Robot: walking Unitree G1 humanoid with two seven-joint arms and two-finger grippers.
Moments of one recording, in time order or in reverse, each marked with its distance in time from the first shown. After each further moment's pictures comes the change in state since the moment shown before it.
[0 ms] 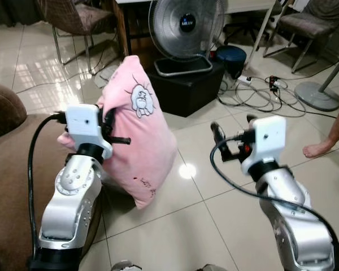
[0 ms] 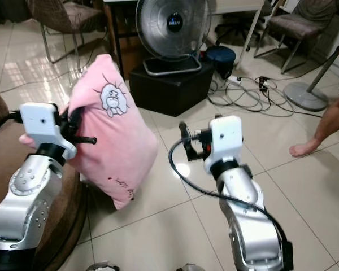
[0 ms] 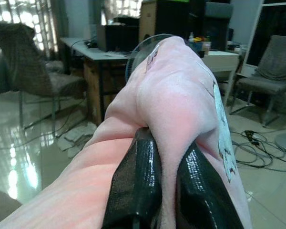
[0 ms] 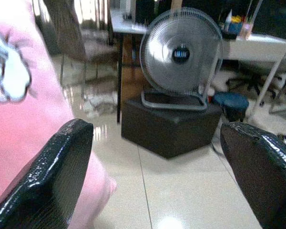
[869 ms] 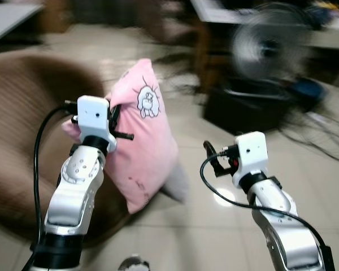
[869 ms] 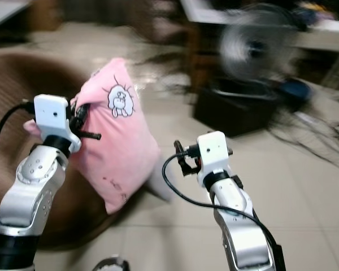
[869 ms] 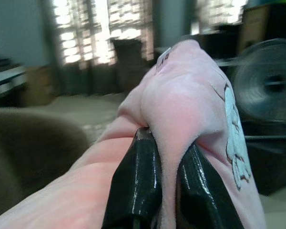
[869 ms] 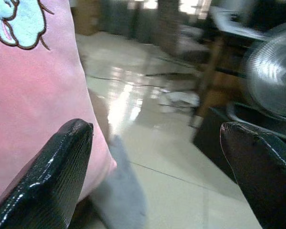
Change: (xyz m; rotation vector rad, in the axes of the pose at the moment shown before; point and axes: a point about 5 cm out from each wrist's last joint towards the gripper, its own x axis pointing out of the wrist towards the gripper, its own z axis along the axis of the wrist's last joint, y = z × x) left arm 0.017 0.002 -0.002 0.079 0.022 -0.018; right arm 0.001 0.010 -0.024 -0.042 0.084 0.030
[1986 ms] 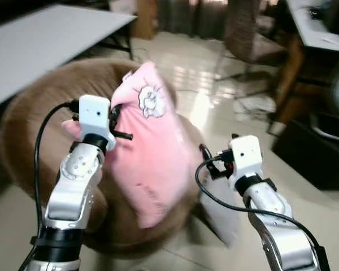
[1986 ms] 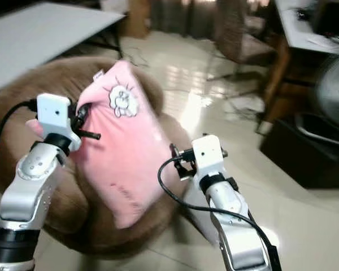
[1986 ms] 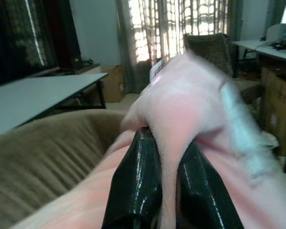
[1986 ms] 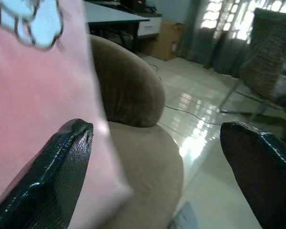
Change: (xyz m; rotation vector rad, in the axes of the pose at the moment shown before) left arm 0.007 0.000 -0.002 0.023 0.012 -0.039; right arm 0.000 0.006 -0.007 -0.025 -0.003 0.017
